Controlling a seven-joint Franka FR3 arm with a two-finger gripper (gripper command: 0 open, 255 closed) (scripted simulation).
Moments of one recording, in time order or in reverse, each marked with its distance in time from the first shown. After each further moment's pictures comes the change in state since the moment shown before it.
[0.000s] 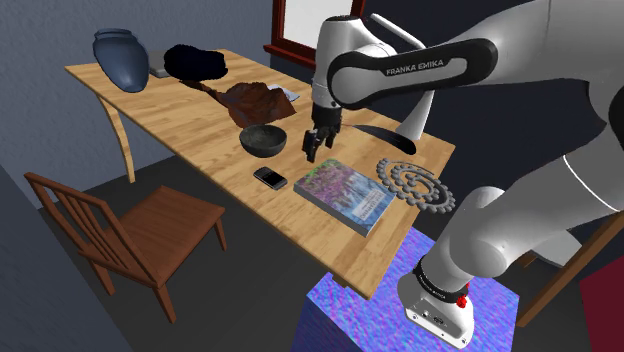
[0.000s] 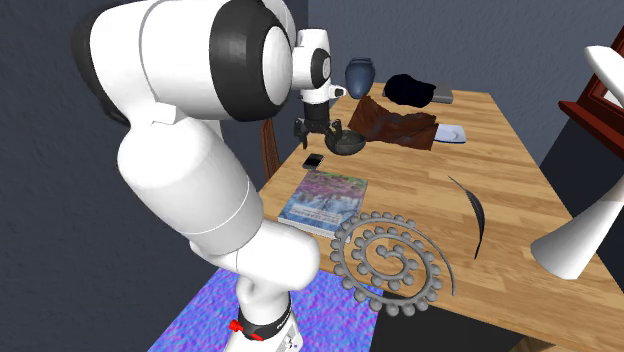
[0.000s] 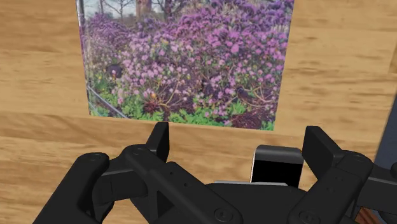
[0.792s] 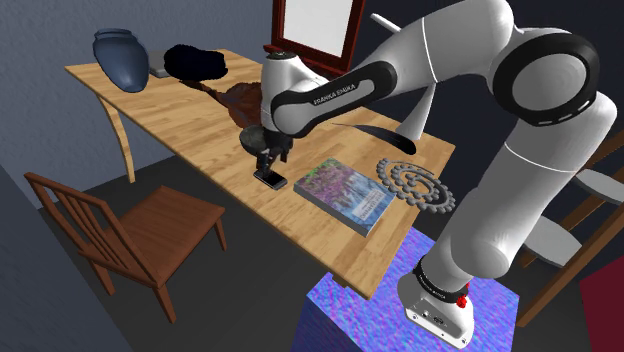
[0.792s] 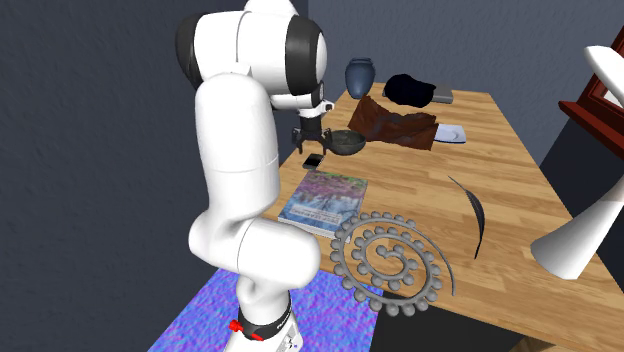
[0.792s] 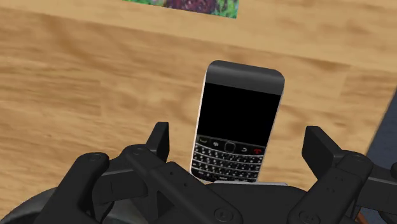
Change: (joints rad) arm 0.041 0.428 0.058 0.218 -0.043 0.233 0.029
